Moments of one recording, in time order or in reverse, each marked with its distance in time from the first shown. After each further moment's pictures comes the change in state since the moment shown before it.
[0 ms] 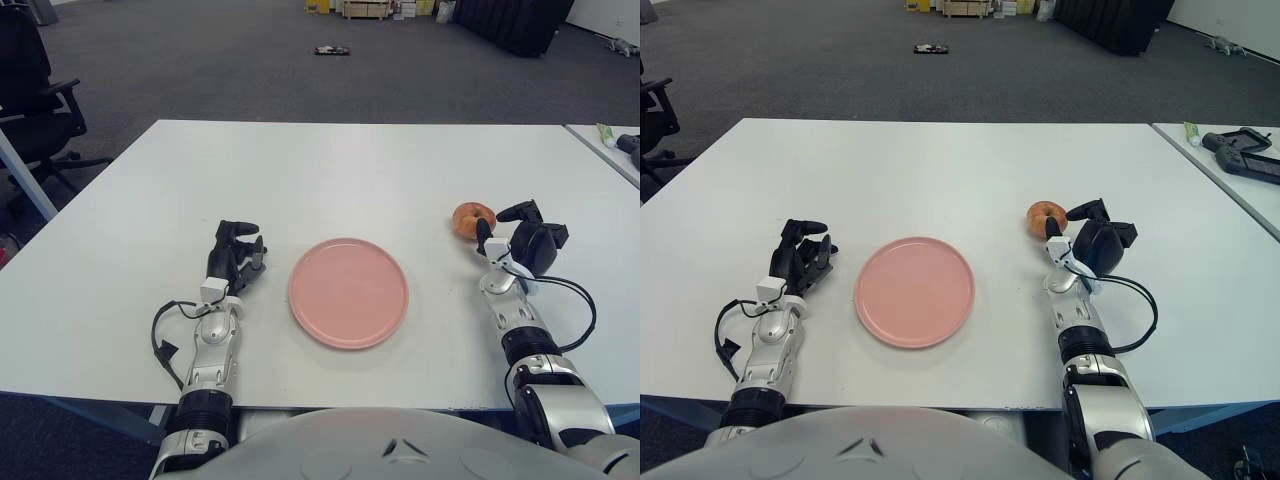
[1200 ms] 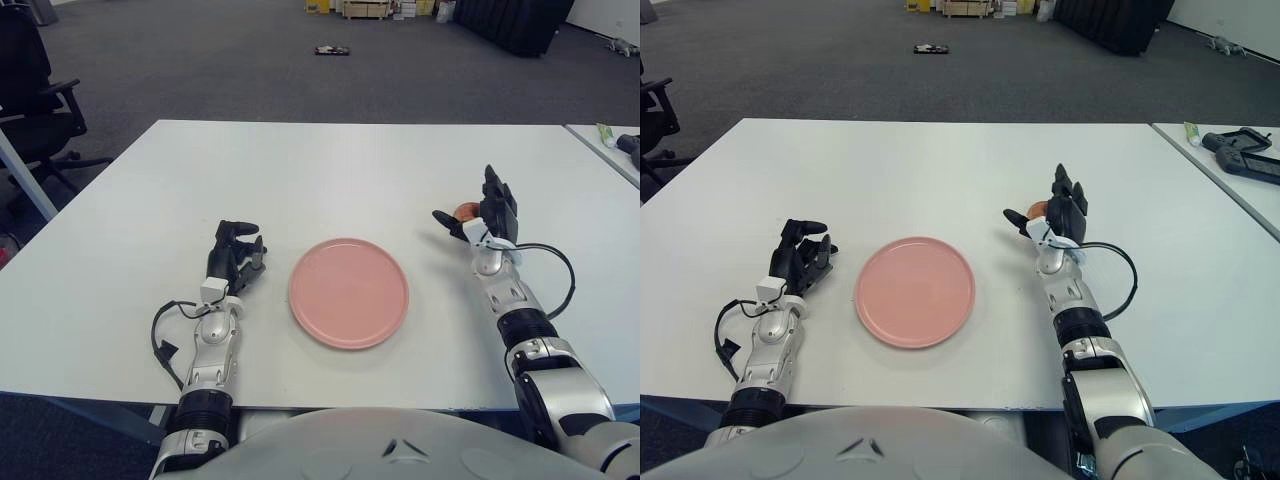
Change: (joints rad) left arm -0.001 -0.001 0.001 0.001 0.000 0.000 0.000; right arm -0.134 -0.040 0.140 0.020 -0.050 0.082 0.356
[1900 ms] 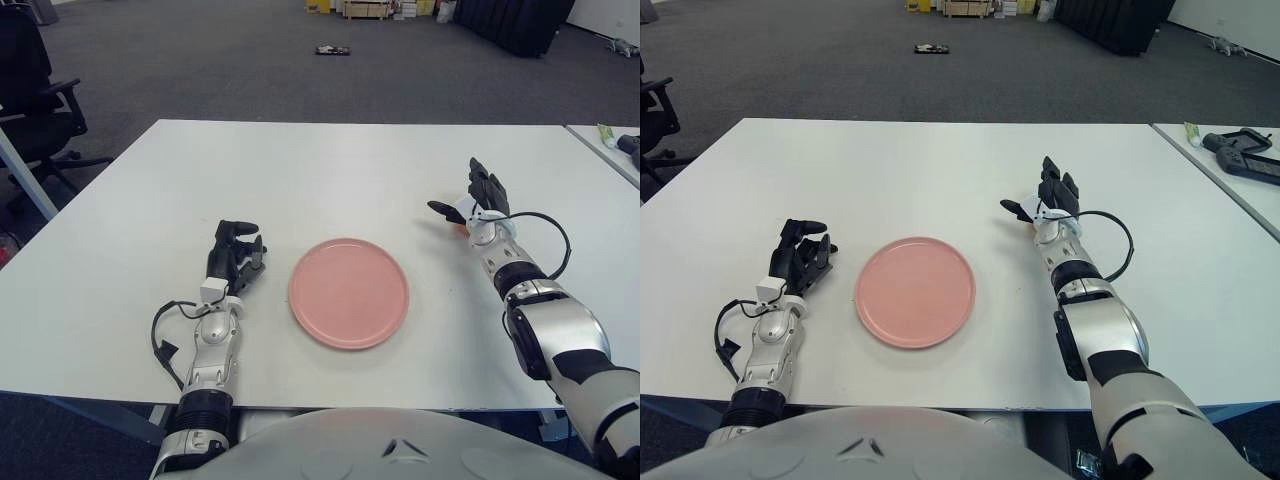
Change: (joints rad) left arm 0.000 -0.001 0.001 0.002 0.000 -0.009 0.004; right arm -0.291 -0.021 0.062 0.487 -0.006 -0.038 0.044
